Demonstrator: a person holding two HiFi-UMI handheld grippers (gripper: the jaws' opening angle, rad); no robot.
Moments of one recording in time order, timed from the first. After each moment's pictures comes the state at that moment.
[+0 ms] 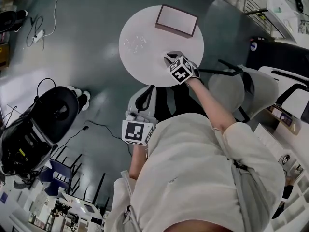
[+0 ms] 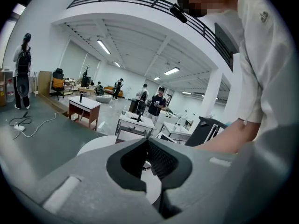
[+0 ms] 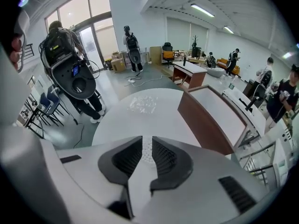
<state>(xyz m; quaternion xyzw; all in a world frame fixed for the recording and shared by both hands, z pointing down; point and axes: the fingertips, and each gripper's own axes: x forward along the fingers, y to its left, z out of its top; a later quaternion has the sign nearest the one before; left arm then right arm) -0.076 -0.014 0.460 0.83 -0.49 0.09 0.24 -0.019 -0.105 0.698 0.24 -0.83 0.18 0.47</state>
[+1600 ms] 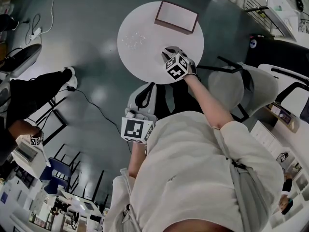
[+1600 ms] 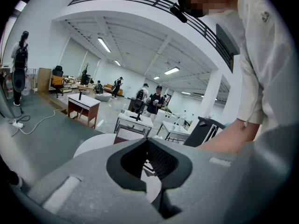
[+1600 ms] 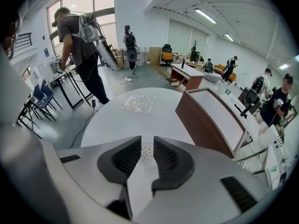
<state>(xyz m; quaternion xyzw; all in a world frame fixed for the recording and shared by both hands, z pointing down) -0.076 -0.014 0.472 0.83 -0.48 0.08 0.25 -0.027 -0.115 0.716 0.27 -0.83 0.14 0.48</state>
